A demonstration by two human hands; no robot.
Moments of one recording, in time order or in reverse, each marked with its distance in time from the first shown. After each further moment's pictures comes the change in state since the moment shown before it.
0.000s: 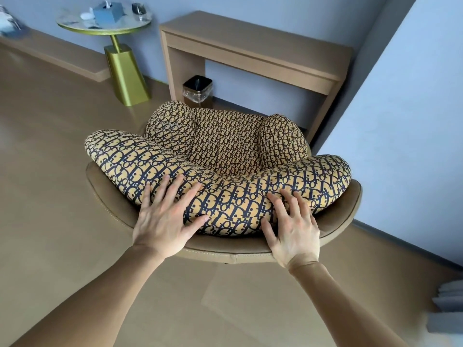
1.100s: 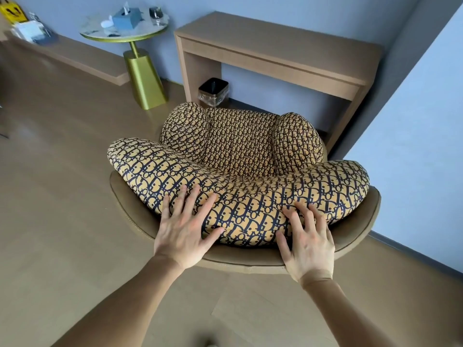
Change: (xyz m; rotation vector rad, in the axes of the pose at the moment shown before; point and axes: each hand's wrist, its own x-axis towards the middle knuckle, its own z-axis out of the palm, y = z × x) left_hand 0.055 0.006 0.012 0.069 -0.060 -0.007; right_hand 0.056 0.019 0.018 -0.015 0.041 -0.020
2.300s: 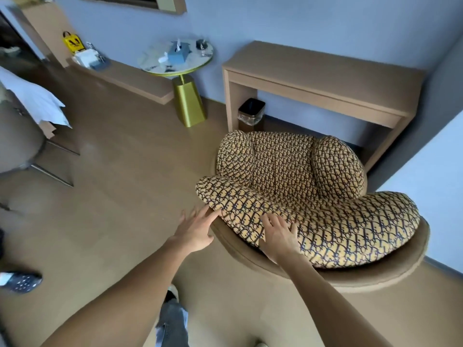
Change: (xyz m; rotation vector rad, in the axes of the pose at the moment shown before) left_hand 0.012 -0.190 -0.149 -0.110 -0.492 -0.129; right_hand 0.085 -0.254 -0.046 0.042 -0.634 -0.085
